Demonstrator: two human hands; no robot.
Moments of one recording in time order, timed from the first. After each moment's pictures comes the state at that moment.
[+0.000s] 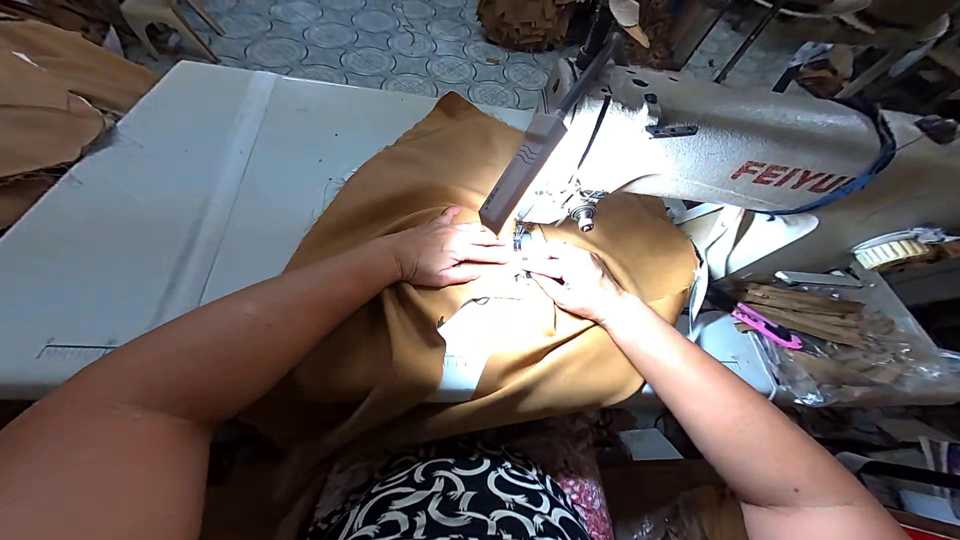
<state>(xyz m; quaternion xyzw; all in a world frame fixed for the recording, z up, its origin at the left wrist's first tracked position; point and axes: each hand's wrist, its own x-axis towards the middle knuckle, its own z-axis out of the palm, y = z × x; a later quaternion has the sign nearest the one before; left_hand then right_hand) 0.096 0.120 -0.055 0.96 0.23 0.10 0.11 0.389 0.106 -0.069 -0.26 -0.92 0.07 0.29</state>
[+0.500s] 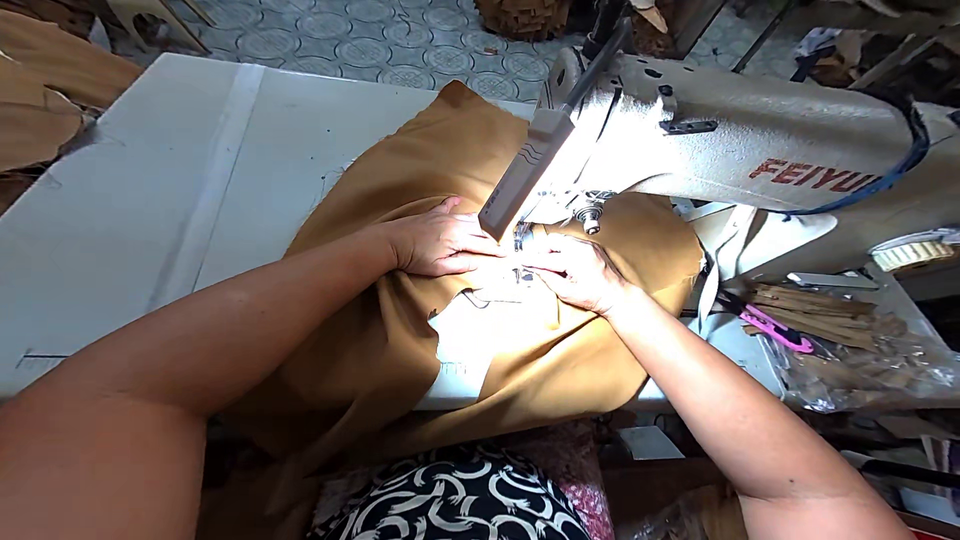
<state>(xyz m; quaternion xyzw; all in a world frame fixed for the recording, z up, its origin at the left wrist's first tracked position) 0.089 0.143 -0.057 0.97 0.21 0.10 0.12 0.391 0.125 -0.072 -0.23 -0.92 0.08 0.29</state>
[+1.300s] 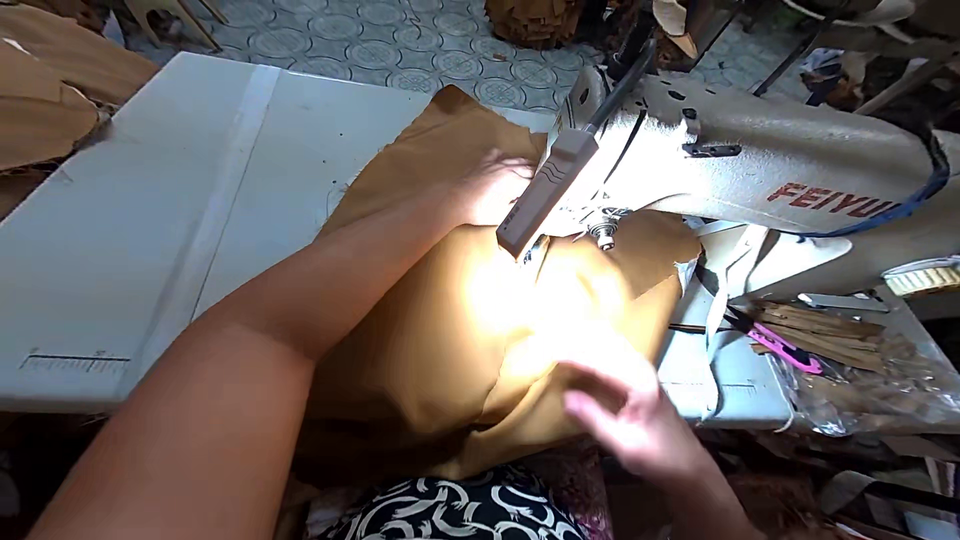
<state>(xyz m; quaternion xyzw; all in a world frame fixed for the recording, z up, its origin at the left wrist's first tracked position) 0.141 0.150 0.023 0.91 0.36 0.15 0.12 0.399 -0.028 -0.031 -0.35 -0.82 0.30 0.35</state>
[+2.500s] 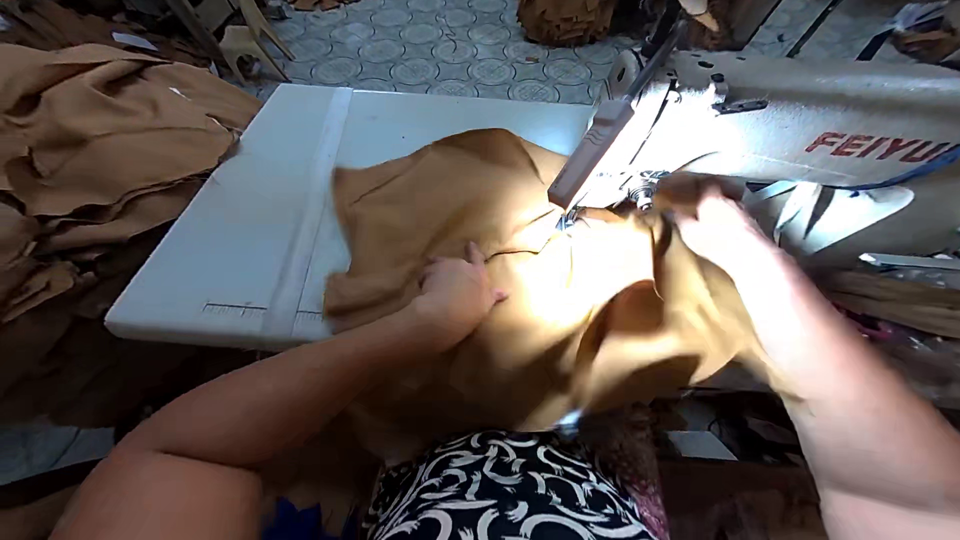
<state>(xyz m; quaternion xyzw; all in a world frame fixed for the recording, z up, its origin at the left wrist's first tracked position) 0.133 -0.011 0.018 0.64 0.73 -0.16 0.17 0.425 0.105 0.016 -0.68 -0.72 0.11 0.08</state>
